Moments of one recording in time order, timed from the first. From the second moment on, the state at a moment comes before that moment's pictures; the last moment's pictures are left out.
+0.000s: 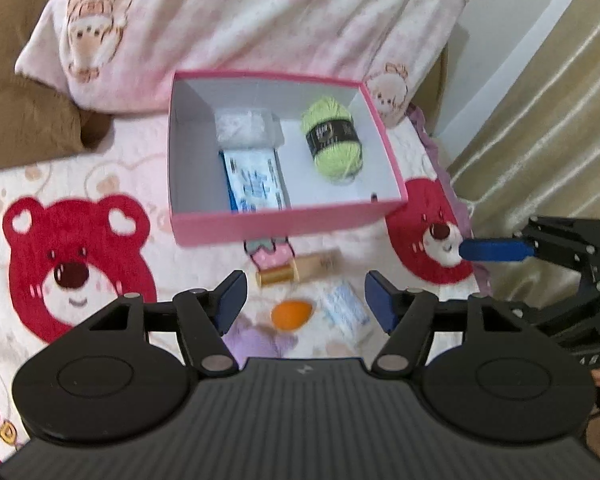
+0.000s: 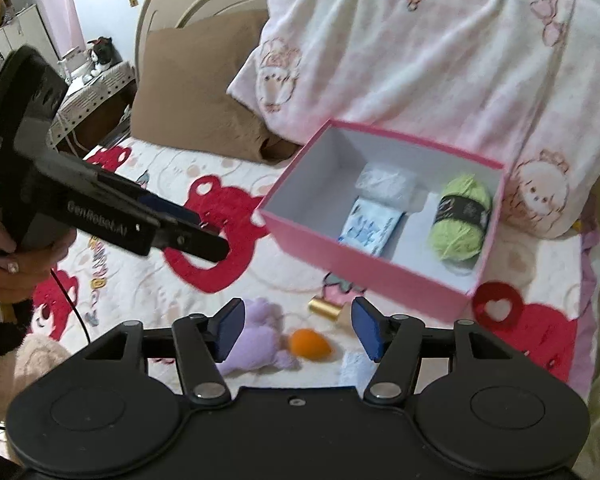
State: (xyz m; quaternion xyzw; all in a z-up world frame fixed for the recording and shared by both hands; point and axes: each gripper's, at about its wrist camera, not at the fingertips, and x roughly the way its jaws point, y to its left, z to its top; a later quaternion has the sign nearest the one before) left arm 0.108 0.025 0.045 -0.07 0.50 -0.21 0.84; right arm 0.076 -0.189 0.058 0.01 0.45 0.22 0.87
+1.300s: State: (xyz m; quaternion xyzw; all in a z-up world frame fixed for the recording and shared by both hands) left arm 0.136 0.071 -0.160 -0.09 0.52 -0.20 0.82; right arm 0.093 -0.097 -0.162 0.16 0.56 0.20 0.79
